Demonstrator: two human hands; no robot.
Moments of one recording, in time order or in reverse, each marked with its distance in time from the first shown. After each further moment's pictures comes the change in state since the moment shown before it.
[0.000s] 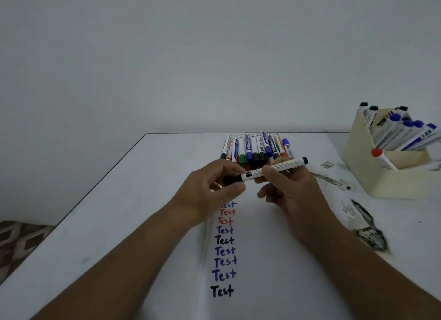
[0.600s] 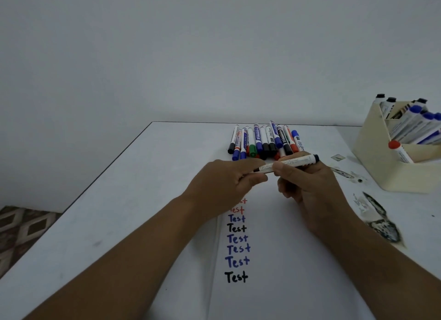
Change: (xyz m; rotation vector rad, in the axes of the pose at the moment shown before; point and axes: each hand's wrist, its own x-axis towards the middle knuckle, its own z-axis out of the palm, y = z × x) left_hand 0.003 0.005 0.009 0.552 -0.003 0.201; right_hand -0.004 0.004 0.000 -0.080 -0.011 -0.066
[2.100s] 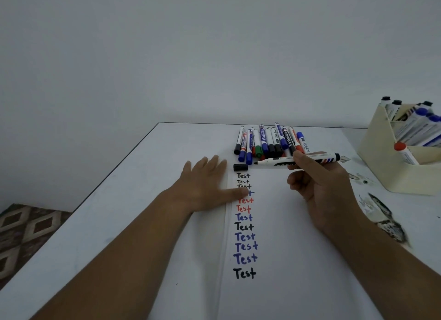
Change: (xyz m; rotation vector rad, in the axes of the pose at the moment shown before) left_hand -0.003 -0.075 0.002 0.382 -0.443 -0.375; right_hand 0.001 -0.005 0.001 0.196 0.165 0.055
